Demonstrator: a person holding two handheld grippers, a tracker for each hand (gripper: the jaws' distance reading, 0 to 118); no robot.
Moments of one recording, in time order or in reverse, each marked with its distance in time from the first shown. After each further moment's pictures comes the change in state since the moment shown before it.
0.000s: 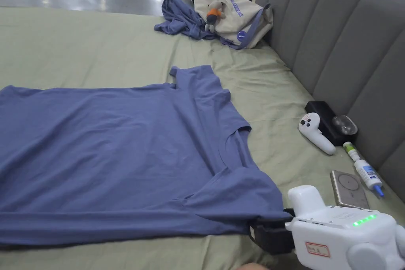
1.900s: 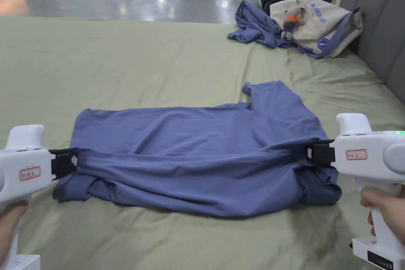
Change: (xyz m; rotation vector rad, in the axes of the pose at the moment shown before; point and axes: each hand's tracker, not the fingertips) left arm -0.035 0.093 -0.133 -0.076 0.028 0.171; right arm 0.000 0.177 -0.082 0.119 0.029 -0.064
